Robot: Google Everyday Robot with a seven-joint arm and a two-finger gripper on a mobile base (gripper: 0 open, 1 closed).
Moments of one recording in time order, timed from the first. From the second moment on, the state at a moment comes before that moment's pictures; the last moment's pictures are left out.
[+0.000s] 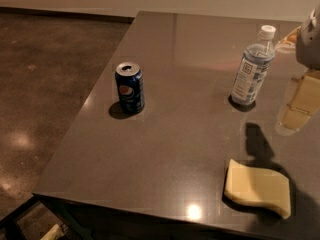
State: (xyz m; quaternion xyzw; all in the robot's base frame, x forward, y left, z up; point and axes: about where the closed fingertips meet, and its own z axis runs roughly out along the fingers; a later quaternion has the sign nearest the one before) arm 0.438 -0.217 0.976 -0.60 0.78 -0.03 0.16
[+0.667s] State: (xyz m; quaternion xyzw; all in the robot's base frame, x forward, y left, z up) arm 0.433 -0.218 0.976 -0.61 0.78 -0.04 0.15
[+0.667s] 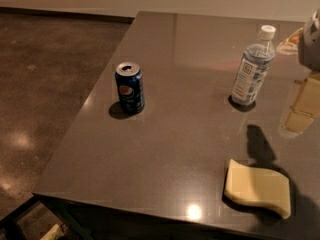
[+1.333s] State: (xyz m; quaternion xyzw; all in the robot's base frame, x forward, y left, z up) arm 0.382 -0.222 0.956 -0.60 0.78 -0.03 0.15
